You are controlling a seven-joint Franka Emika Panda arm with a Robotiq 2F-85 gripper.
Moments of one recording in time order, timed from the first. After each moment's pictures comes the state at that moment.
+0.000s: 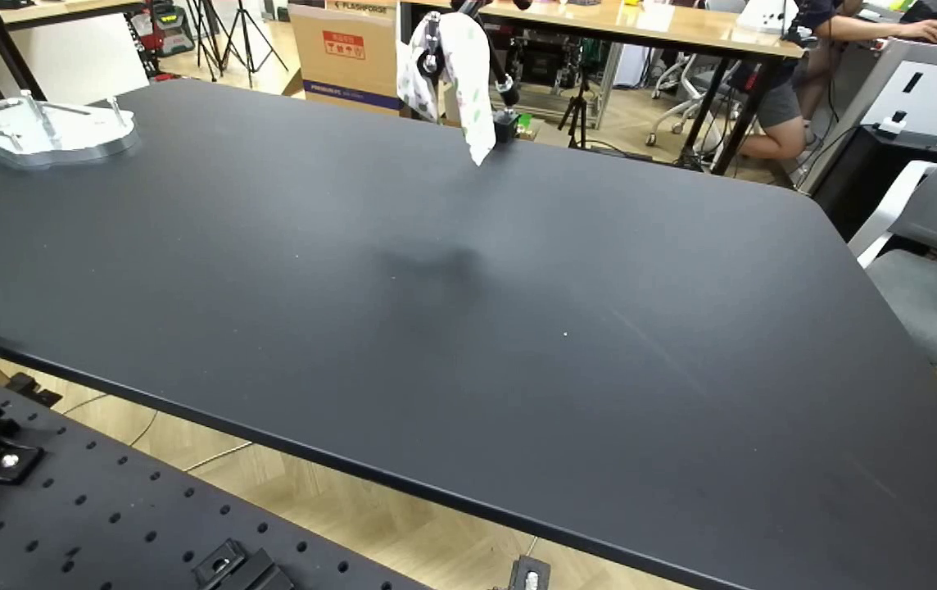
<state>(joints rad) 0.02 -0.35 -0.06 -2.24 0.02 1.99 -0.17</state>
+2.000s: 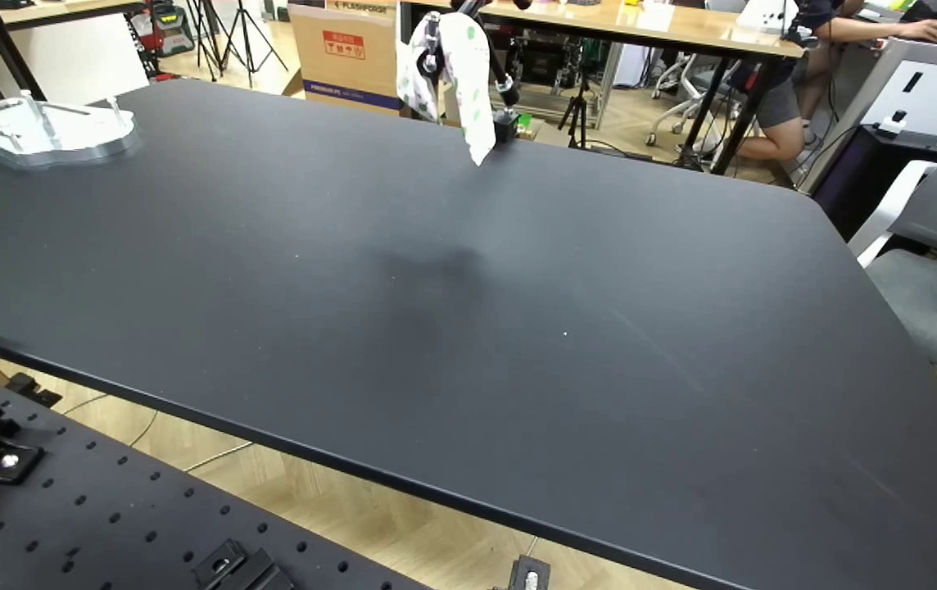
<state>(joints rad) -0.03 0.23 -0.02 -1.86 -0.01 2.22 -0.17</state>
